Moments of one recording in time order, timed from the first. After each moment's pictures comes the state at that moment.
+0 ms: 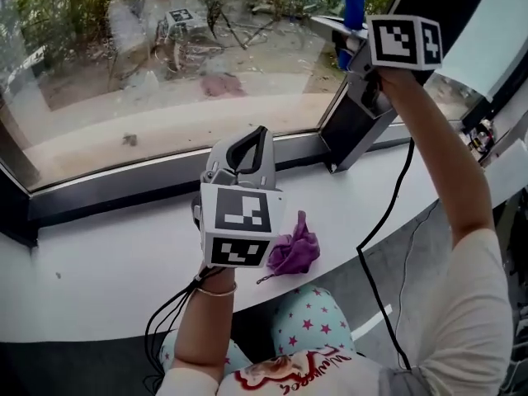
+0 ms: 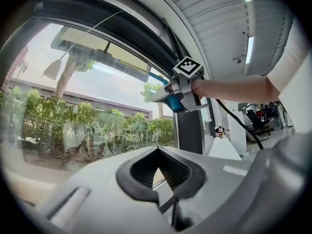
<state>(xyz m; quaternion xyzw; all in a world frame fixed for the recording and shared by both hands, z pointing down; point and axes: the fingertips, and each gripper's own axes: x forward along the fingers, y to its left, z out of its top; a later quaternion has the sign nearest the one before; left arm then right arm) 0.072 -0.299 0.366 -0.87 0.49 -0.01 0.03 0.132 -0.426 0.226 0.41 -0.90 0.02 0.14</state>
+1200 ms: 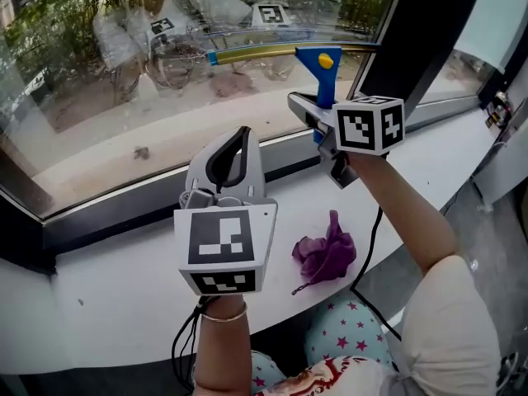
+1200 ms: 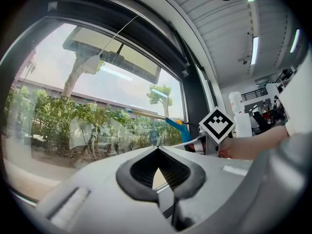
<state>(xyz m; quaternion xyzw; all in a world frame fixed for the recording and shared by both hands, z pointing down) 0.022 -0.306 0.365 -0.85 0.52 0.01 0.02 0.114 -0.410 0.401 0.42 -0.90 0.12 0.10</state>
